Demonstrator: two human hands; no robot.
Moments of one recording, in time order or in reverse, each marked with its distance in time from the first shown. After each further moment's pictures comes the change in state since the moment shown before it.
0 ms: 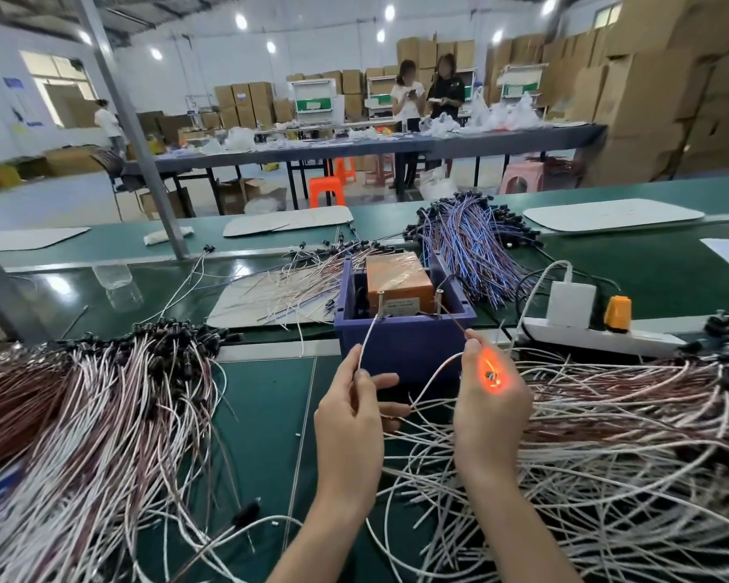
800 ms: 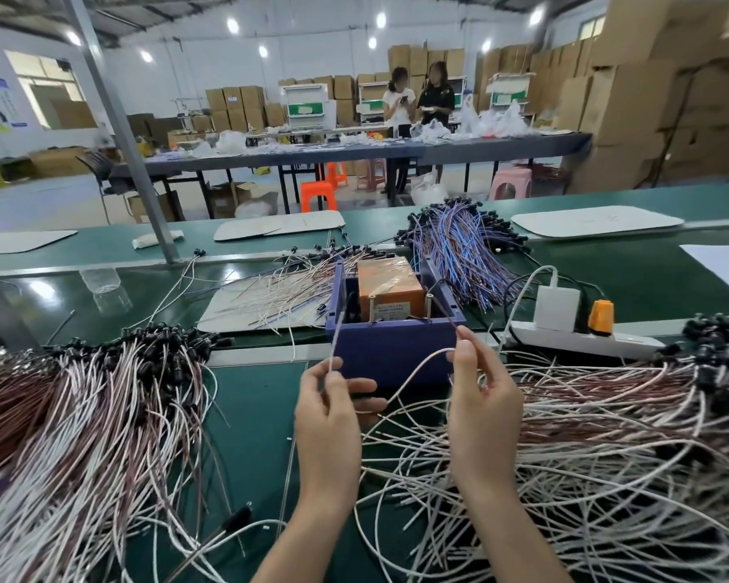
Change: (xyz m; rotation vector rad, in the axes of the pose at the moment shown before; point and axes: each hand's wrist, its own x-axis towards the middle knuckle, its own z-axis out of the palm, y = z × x) left_hand 0.003 0.007 -0.007 -0.112 0.110 -0.066; right_hand -0.006 -0.006 -0.011 0.008 -0.101 -0.046
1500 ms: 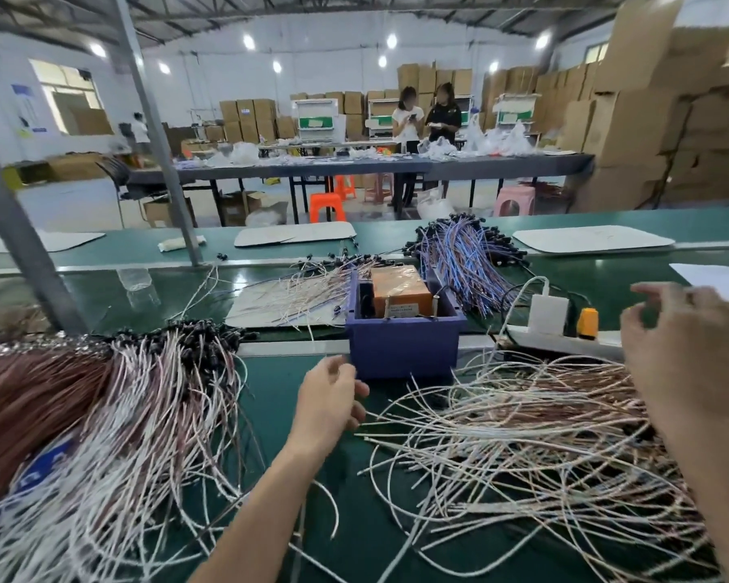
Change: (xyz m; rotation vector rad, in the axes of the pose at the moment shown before) left_hand 0.020 0.018 -0.033 0.345 -0.177 -0.155; right_hand 0.092 -0.077 -0.146 -1.208 0.282 -0.449
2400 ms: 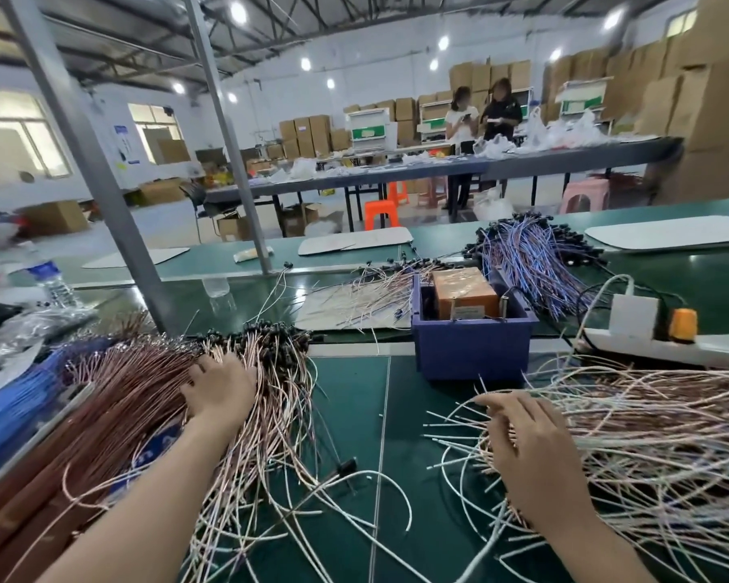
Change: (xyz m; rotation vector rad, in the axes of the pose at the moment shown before) left_hand 0.055 -0.041 -0.205 1.222 0.485 -0.182; right_hand -0.162 -0.110 0.047 0.626 -0.312 -0.402
